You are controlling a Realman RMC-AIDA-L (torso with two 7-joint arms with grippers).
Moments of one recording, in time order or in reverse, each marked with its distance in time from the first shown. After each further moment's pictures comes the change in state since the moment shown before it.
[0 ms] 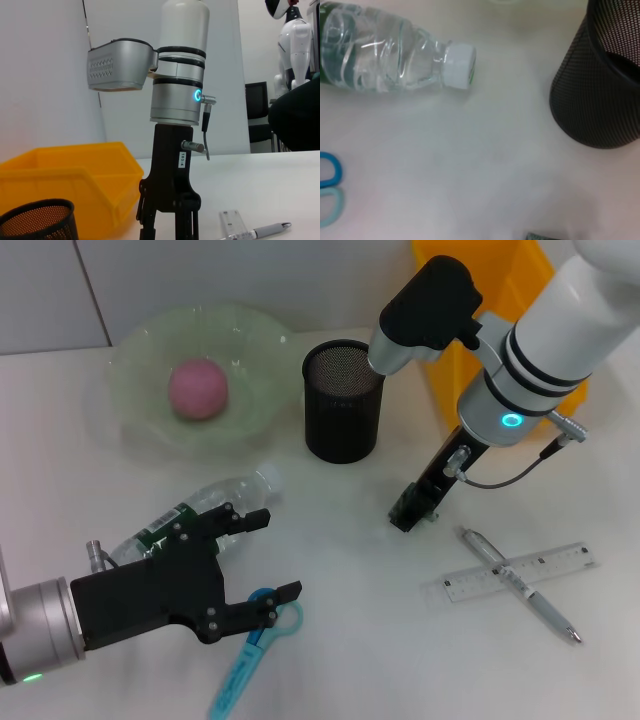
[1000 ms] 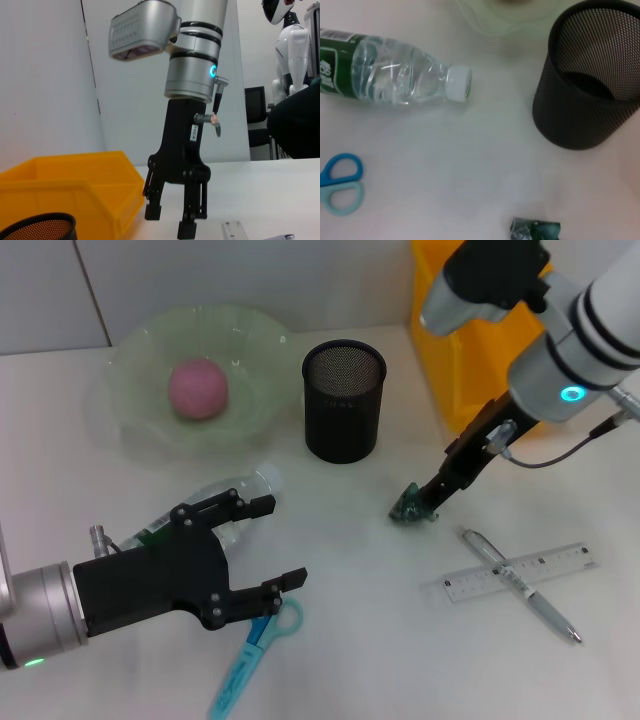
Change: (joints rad) left arm 0.000 -0.002 0.010 0.057 -0.002 -0.005 -0.052; right arm -0.122 -0.002 0.086 -0.297 0.002 -0.171 -0.037
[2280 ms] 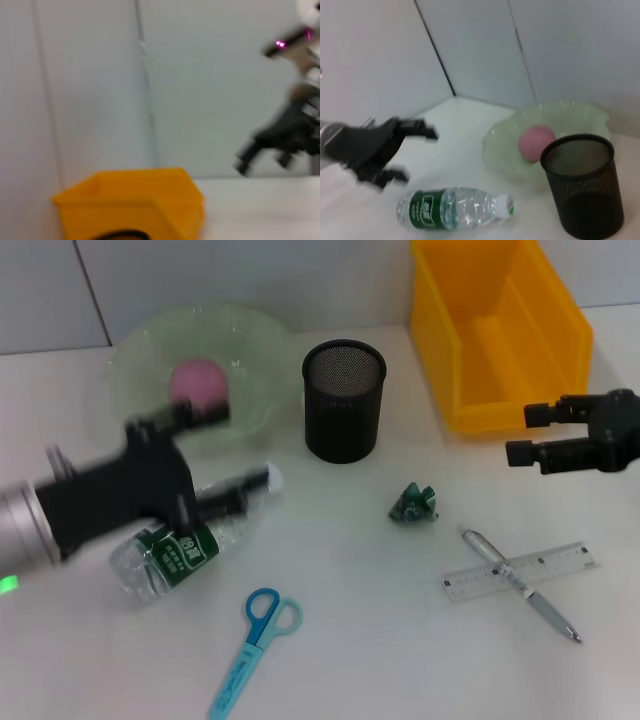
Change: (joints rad) left arm -0.071 0.008 -0.163 0.022 0.013 -0.035 -0.069; right arm -0.257 -0.092 0.769 0.234 0.515 -0.238 -0.751
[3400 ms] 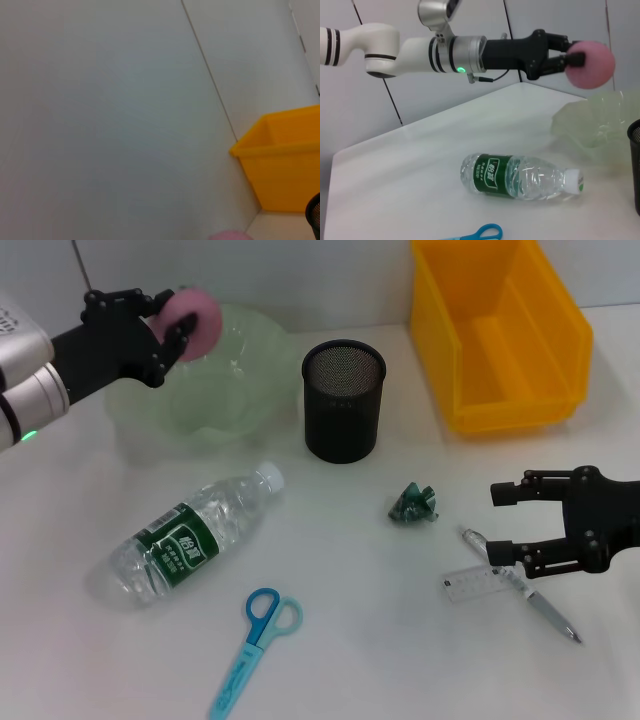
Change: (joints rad) left arm -0.250 -0.006 -0.152 -0.121 -0.002 -0.480 0.187; right arm -0.040 -0.001 -0.014 0.229 -0.012 -0.046 -0.380
